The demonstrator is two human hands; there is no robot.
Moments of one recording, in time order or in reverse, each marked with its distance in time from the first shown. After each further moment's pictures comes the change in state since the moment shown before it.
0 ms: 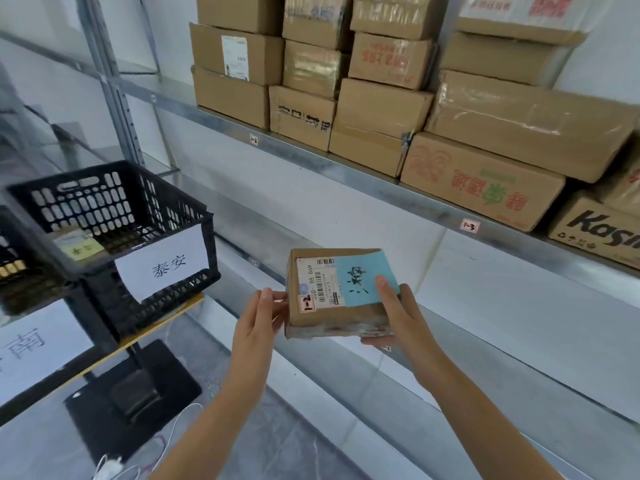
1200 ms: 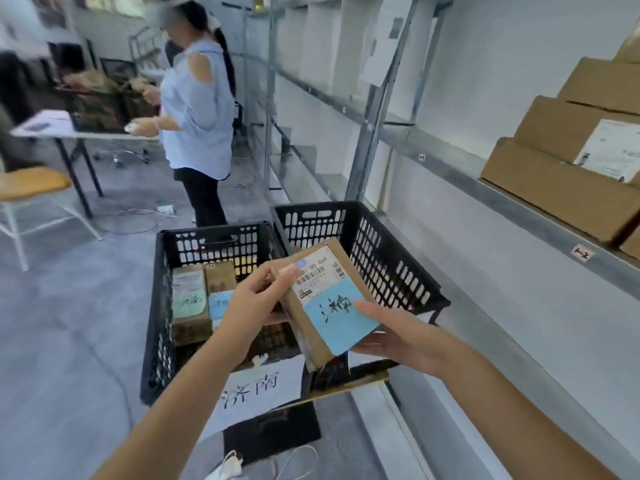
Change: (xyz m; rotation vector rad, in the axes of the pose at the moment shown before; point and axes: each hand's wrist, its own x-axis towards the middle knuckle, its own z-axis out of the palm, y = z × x) left_hand 0.148 0.141 -0.396 0.107 0.358 0.014; right_hand 0.137 -0.081 0.445 -0.092 -1.033 0.299
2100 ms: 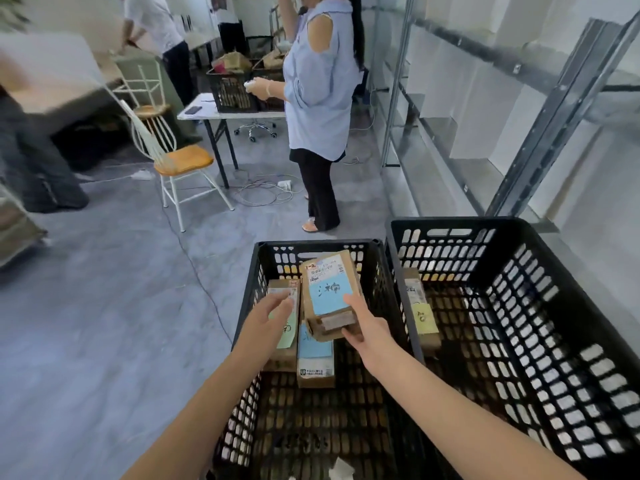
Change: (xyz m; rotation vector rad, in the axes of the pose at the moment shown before) left_hand 0.134 -0.053 -0.147 0.469 0.518 -0.186; right_hand 0.323 0.001 0.112 0.377 0.174 0.212
